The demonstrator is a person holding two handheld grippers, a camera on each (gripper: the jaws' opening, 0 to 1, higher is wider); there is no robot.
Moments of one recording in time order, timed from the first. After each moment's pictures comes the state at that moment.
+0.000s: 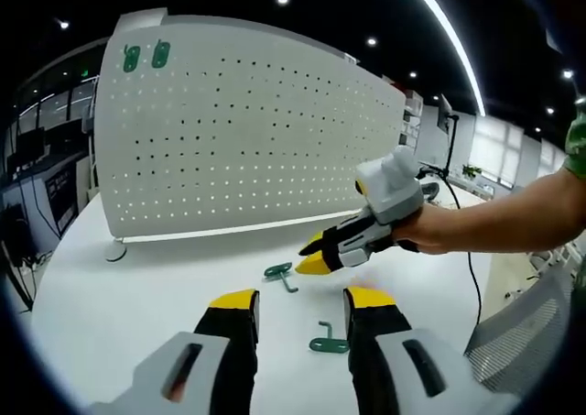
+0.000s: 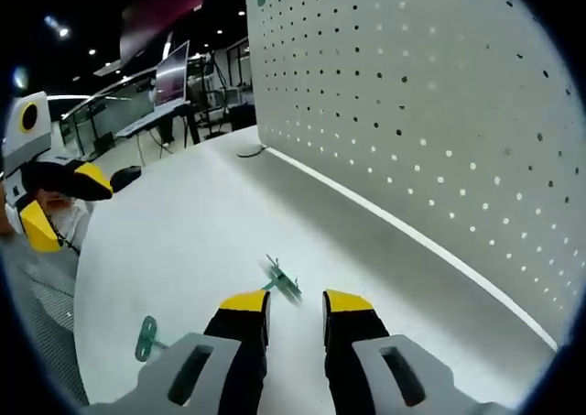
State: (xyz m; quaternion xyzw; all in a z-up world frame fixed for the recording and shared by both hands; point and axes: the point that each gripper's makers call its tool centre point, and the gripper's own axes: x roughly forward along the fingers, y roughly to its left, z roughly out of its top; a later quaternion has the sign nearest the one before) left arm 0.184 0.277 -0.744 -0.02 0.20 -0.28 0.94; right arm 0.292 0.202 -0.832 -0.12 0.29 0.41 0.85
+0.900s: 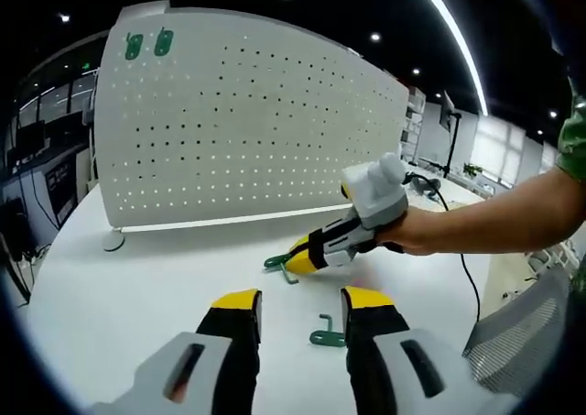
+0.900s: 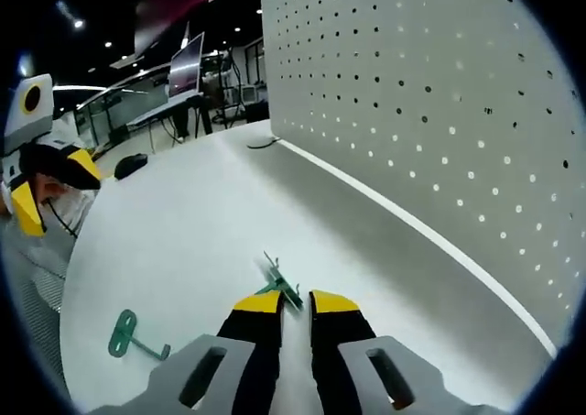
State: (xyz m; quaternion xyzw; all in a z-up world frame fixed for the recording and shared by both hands) left arm 0.184 0.278 -0.755 -0.03 0.22 -0.28 0.93; right arm 0.299 0.214 -0.850 -0.13 0.27 0.45 0.84
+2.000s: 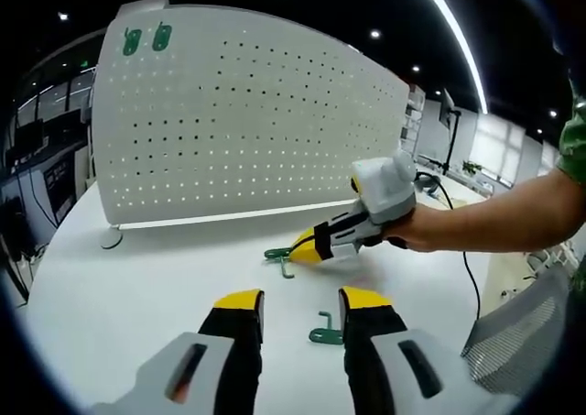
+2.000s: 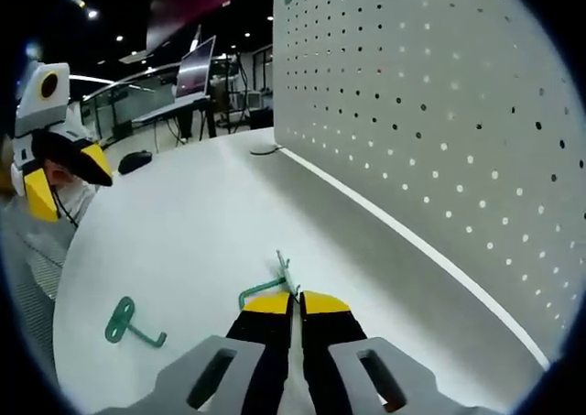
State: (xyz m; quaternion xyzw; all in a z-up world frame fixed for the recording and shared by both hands) left arm 0.184 0.276 -0.757 -0.03 0.23 -0.28 0.93; right arm 0.300 0.205 -0.840 -0.14 0.25 0.45 0.84
